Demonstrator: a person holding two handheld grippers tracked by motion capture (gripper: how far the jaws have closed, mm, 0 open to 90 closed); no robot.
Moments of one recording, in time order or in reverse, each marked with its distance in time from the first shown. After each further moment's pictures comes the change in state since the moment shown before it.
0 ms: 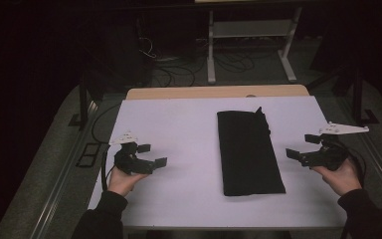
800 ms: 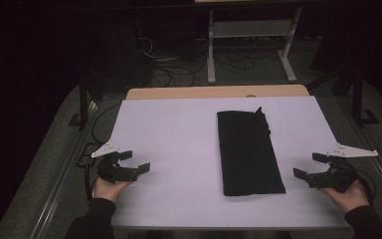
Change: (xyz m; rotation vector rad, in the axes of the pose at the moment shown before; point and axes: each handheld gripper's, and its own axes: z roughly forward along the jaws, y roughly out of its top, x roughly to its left) left arm 0.020 -0.034 -0.035 -0.049 0.131 0.001; right arm 0.004 -0.053 -0.017 0.018 -0.024 0.007
